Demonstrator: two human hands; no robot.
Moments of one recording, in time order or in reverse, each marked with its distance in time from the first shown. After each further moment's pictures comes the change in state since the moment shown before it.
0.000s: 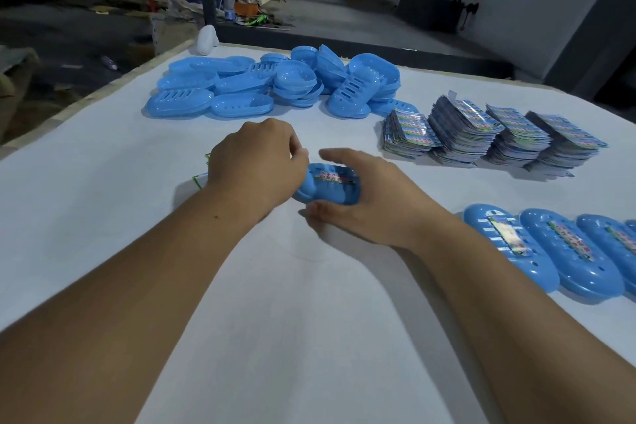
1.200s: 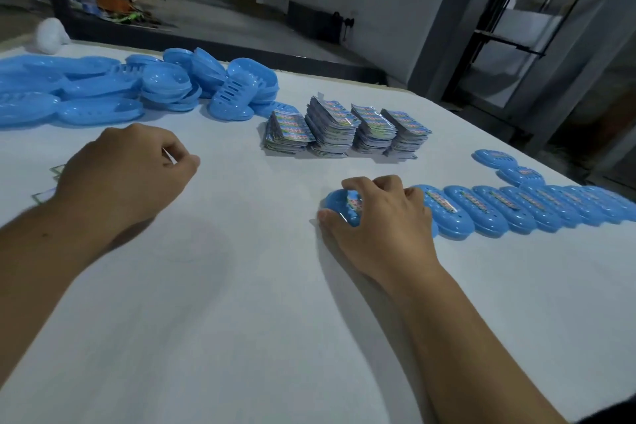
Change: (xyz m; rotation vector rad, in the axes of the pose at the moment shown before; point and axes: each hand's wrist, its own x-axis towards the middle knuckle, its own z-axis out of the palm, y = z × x) left_hand -0.011 0.005 -0.003 -0.152 -0.035 0.096; right_hand -0.114 0.040 -0.046 -0.423 0.373 0.556
